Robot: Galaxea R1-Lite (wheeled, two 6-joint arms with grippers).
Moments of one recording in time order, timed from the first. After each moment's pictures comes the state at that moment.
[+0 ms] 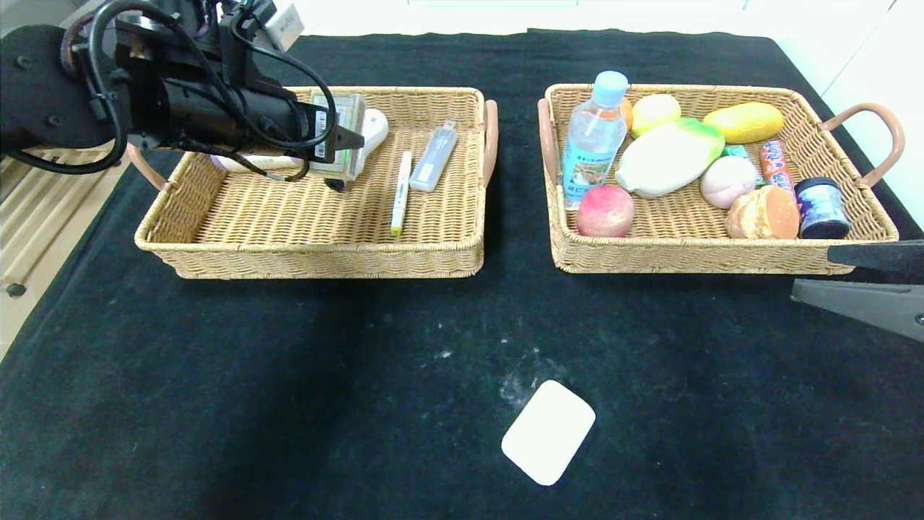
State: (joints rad) left arm -0.23 1.90 -1.94 0.27 0.01 0.13; right arm 0.06 1.19 -0.99 0.11 0.59 -0.13
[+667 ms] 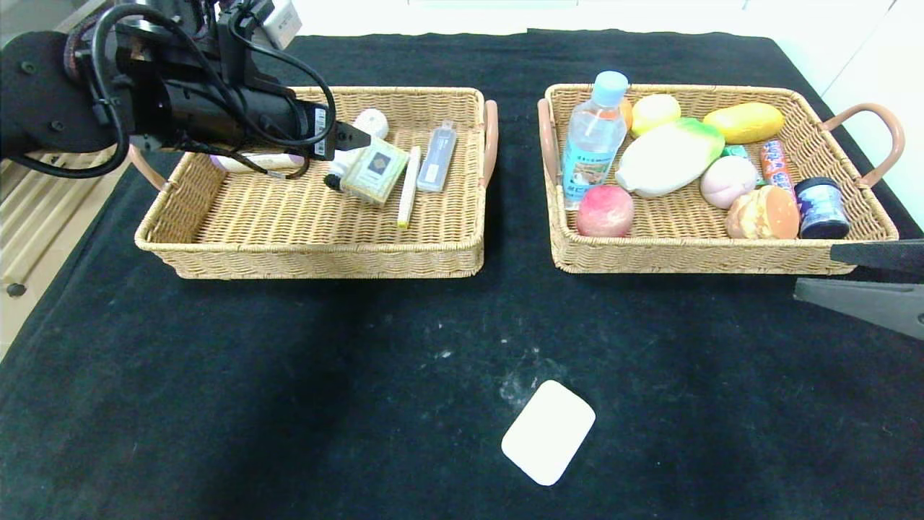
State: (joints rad) left arm -0.23 1.89 -1.92 0.22 0.01 0.14; right arm 0.06 1.19 -0.99 0.11 0.59 -0.13
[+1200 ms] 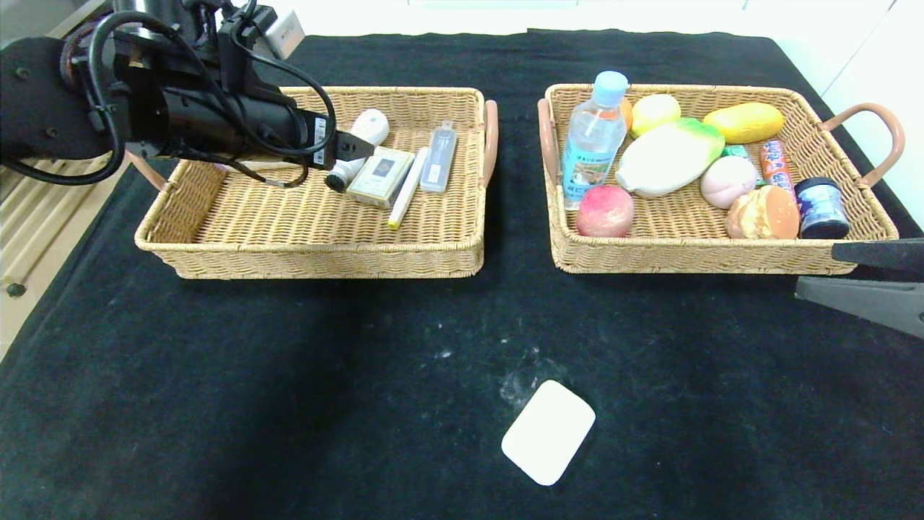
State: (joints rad) left arm -0.23 1.87 -1.87 0.22 0.01 0.15; right arm 0.05 1.19 -0.99 0.11 0.59 -0.13
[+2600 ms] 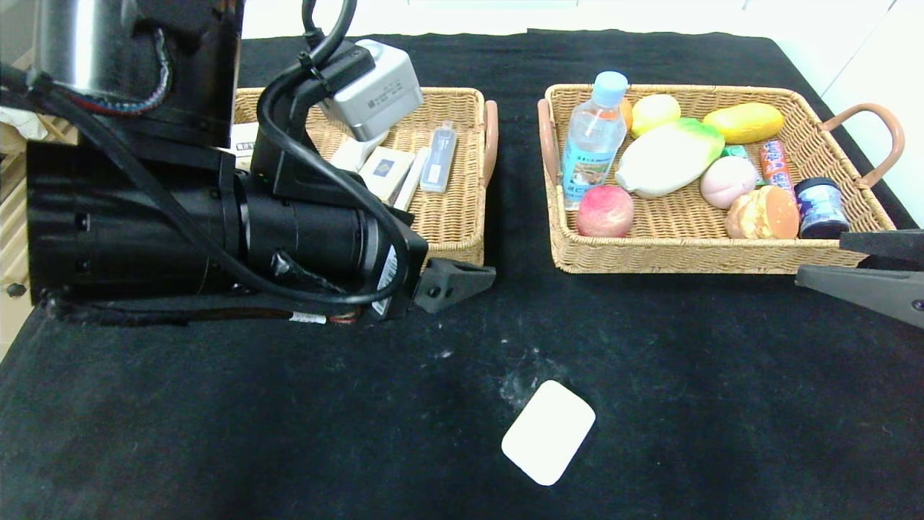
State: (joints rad) left arm -0.71 1.53 -1.38 0.21 0.01 0.19; right arm 0.05 1.19 -0.98 0.07 0.53 -0.13
